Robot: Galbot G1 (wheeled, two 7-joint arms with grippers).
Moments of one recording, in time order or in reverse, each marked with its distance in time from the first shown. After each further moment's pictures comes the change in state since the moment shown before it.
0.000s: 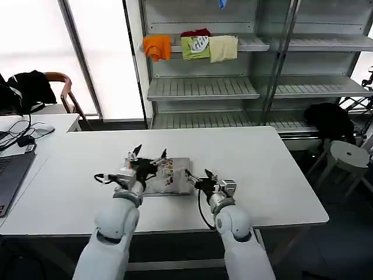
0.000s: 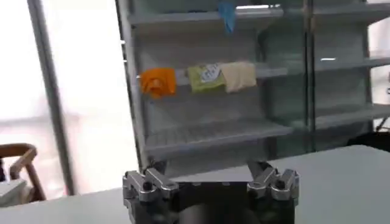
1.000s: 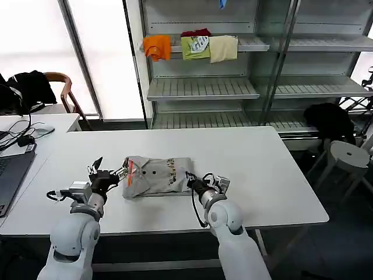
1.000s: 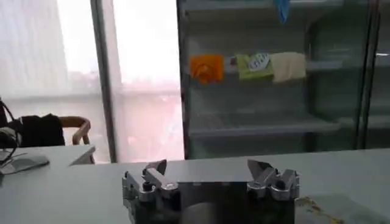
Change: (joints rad) left arm 0.139 0.098 -0.217 -0.080 -0.160 0.000 -0.008; right arm 0.049 0.001 -0.041 -0.021 0.256 -0.066 0.182
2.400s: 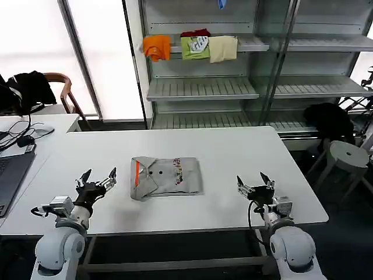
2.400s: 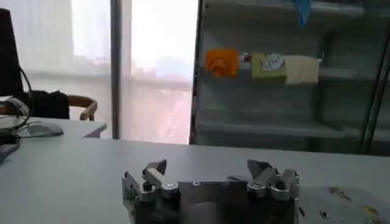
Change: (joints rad) left arm 0.104 0.048 -0.094 0.042 -0.174 -0.116 0.018; right arm -0.298 -0.247 0.276 0.330 -0.479 0.111 -0.264
